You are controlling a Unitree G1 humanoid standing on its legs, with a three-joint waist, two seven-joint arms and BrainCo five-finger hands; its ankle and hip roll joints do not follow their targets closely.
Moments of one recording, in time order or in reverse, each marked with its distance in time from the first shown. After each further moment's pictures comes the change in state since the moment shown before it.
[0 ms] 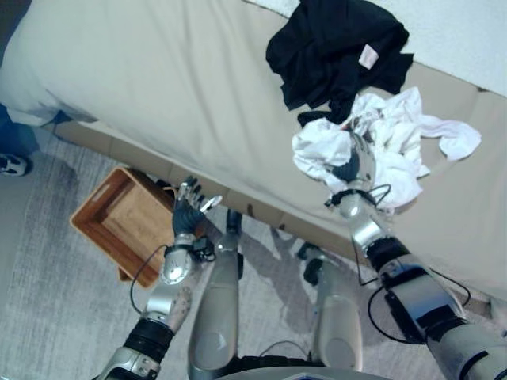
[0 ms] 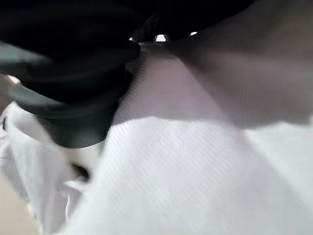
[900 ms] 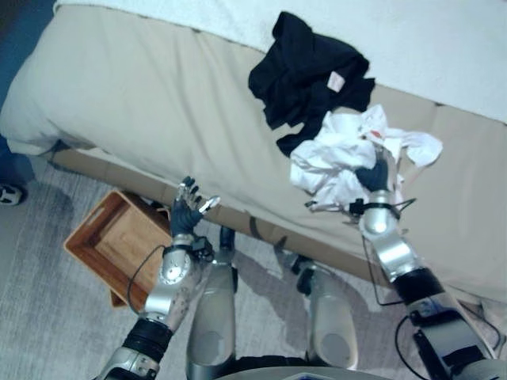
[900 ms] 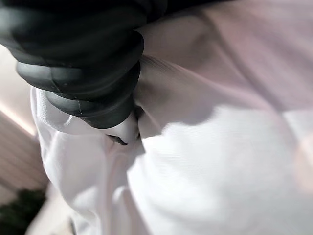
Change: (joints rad) left arm 0.001 0.000 0.029 0.056 0.038 0.006 -0.023; right arm 0.334 -0.151 -0.109 -0.522 0.218 -0.143 0.108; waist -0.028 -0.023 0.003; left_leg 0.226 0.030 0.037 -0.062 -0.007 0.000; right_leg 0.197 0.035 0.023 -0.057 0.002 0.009
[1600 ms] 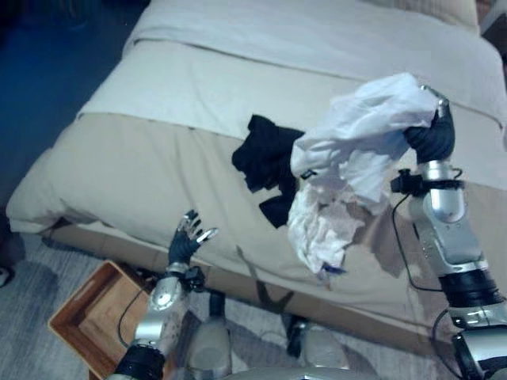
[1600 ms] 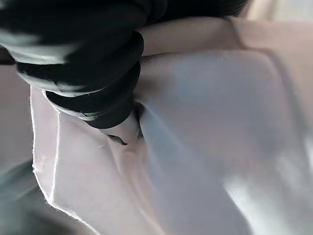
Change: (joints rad) left arm 0.130 -0.017 0.050 0.061 0.001 0.077 -0.173; right arm 0.017 -0.207 -0.145 -0.362 0.610 -0.163 0.326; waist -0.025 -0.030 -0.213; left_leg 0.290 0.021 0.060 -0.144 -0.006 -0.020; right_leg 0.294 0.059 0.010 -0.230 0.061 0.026
